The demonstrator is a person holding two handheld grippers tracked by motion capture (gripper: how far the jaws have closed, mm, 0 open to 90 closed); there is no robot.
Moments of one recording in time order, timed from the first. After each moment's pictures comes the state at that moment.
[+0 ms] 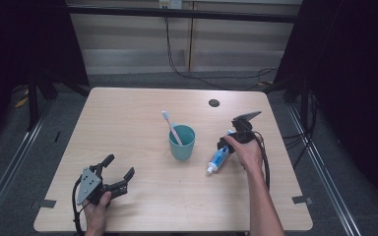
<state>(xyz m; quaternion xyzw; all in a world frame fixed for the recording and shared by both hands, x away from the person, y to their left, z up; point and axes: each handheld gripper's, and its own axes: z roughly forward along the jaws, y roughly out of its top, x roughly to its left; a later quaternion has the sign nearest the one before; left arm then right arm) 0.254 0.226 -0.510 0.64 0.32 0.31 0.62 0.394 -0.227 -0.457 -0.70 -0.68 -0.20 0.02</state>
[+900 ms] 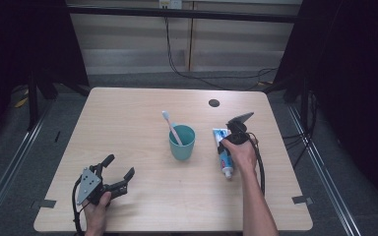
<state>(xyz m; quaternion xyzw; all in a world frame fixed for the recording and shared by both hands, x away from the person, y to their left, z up) 0.254 0.226 -0.510 0.64 0.32 0.31 0.63 0.401 -0.217 -0.472 -0.70 -0.70 -0.16 0.01</state>
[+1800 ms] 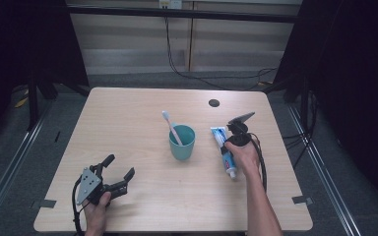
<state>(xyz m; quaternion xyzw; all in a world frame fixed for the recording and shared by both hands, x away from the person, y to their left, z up) 0.254 0.226 -0.510 0.64 0.32 0.31 0.63 0.393 -0.220 -0.466 -0.67 -0.72 -0.18 0.01</state>
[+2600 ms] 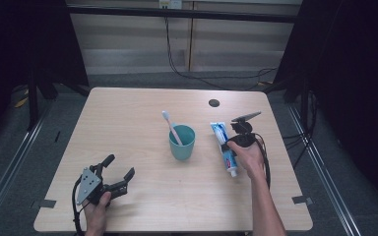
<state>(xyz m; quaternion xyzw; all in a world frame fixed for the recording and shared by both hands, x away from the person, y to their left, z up) 0.254 0.226 -0.510 0.64 0.32 0.31 0.63 0.379 -0.226 -0.447 -0.64 -0.73 -0.24 -0.01</state>
